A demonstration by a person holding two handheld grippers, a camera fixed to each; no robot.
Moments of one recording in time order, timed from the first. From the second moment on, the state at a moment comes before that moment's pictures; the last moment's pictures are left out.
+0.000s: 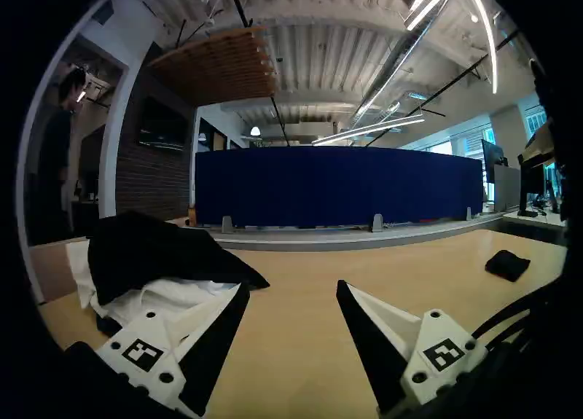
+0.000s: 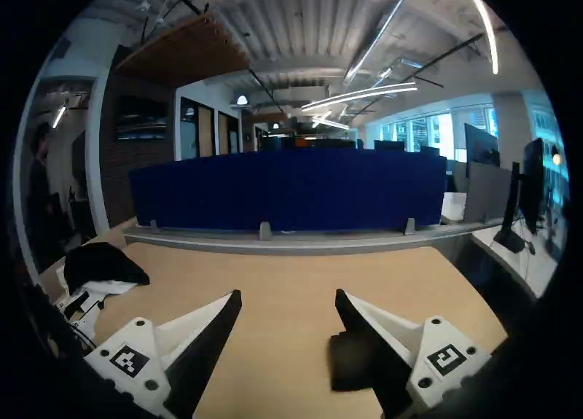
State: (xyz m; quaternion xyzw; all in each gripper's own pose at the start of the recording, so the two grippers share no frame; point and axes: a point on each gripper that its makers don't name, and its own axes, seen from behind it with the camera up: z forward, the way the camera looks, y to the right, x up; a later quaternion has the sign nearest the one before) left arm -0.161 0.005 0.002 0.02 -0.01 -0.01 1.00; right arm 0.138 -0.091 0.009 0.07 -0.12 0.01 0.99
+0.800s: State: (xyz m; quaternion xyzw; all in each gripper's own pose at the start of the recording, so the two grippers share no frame) left arm -0.161 0.004 0.000 0.02 -0.01 -0.01 1.00; right arm 0.136 0.002 -0.010 0.03 0.00 0.07 1.00
